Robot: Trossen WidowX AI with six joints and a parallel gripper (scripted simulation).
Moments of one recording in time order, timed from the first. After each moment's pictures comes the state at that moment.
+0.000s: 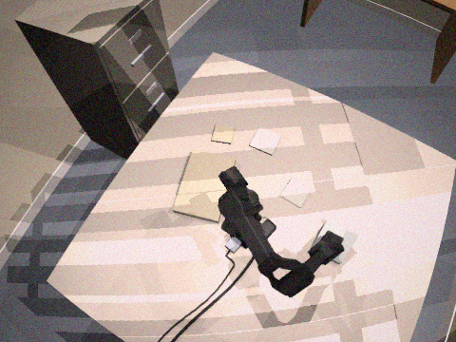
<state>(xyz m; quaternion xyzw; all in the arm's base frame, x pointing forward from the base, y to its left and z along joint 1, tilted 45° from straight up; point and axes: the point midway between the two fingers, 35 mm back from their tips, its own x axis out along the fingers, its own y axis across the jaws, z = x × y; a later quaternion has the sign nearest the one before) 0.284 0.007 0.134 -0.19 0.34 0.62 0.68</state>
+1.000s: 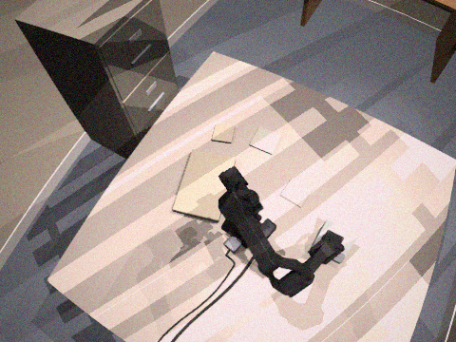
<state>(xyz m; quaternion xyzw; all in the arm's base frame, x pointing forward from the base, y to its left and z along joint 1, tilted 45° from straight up) 0.284 0.011 0.133 -0.19 0.33 0.63 0.68</state>
